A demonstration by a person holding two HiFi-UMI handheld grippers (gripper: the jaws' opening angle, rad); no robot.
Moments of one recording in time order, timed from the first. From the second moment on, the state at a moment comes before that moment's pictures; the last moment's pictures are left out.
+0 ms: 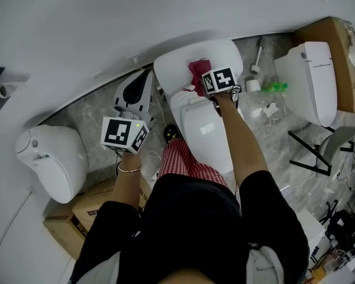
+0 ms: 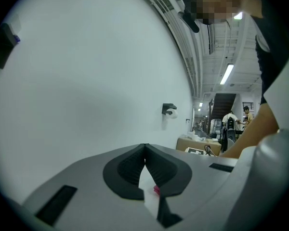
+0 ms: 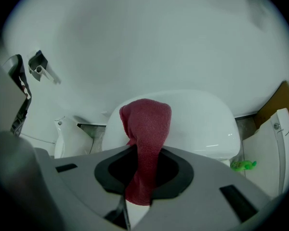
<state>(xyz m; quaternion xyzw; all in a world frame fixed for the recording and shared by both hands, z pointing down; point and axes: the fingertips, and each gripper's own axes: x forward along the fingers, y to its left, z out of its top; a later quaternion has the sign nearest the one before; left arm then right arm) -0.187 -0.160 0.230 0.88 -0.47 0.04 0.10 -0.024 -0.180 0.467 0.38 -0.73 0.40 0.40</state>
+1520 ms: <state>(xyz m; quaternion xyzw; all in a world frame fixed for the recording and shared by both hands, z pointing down) -0.090 -0.177 0.223 0.90 -0.42 0.06 0.04 0.078 -0.194 0.485 0.41 -0.71 0.42 0.38</state>
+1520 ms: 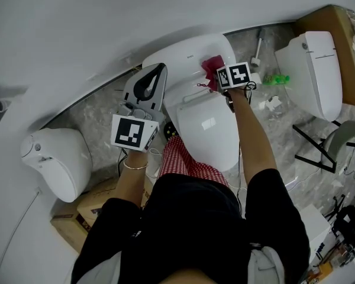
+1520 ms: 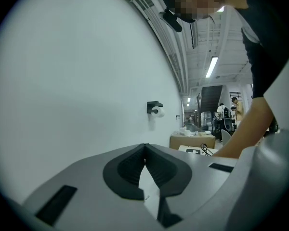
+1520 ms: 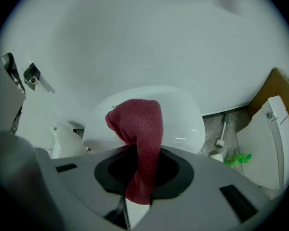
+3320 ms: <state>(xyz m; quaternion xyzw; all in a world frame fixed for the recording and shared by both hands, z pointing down) -0.096 -0.158 0.227 0.90 -0.43 0.06 0.05 0.198 -0.188 0.479 0.53 -0.67 0.39 0.35</state>
